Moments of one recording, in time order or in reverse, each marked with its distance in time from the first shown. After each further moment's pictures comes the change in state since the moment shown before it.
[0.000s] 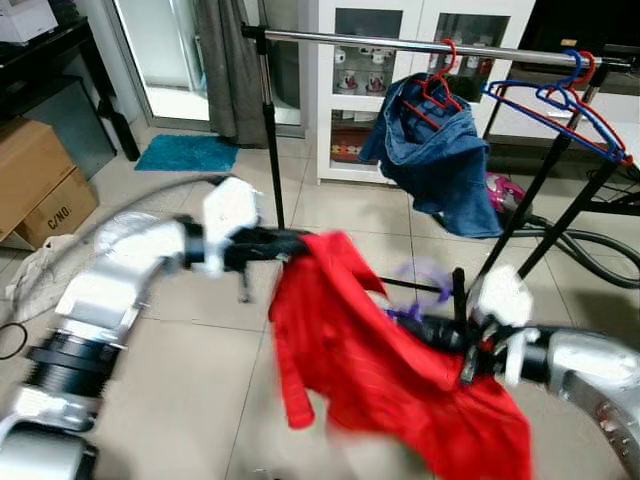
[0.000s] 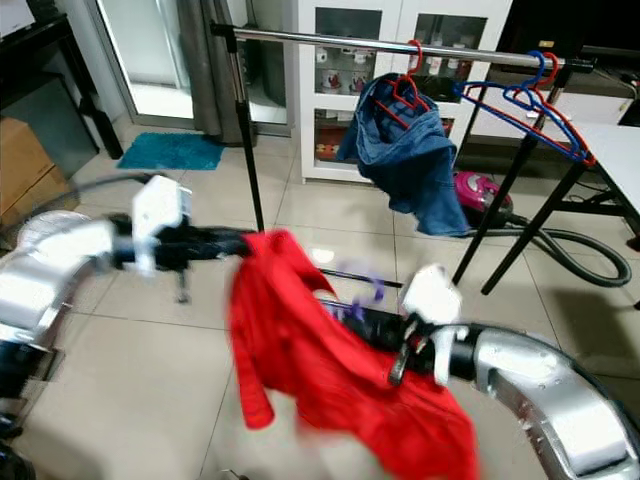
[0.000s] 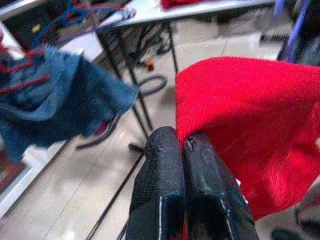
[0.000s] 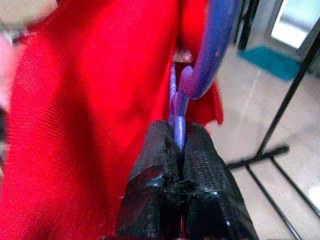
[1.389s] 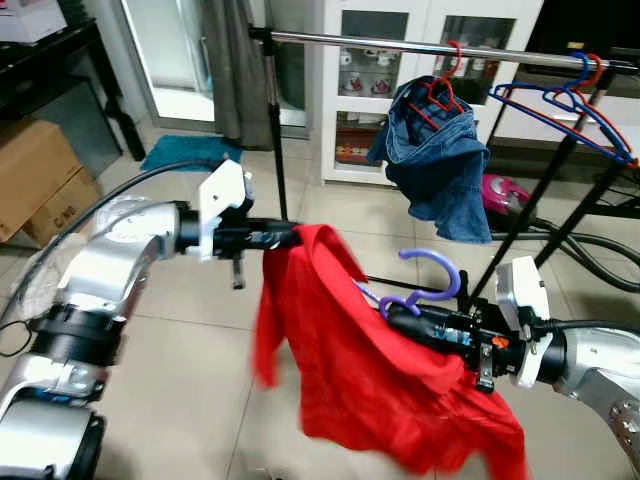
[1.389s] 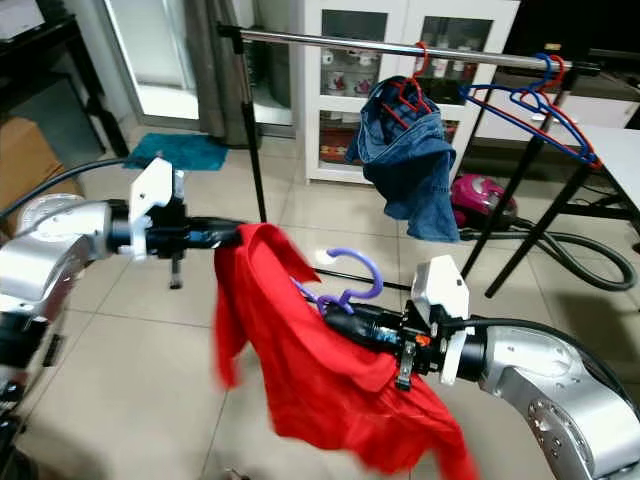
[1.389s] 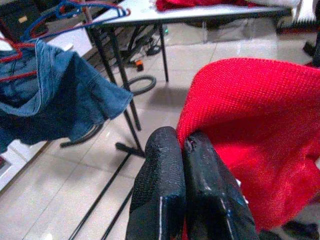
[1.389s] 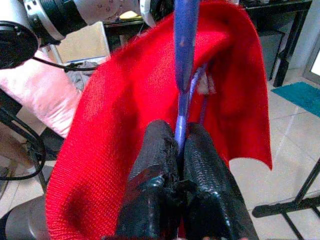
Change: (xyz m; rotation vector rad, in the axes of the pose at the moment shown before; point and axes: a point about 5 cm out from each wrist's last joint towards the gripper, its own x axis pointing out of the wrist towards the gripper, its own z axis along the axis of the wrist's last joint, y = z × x) left arm 0.004 0.016 0.005 -0.083 -0.054 -0.066; right arm 0.001 0.020 0.017 -0.001 -0.085 0.174
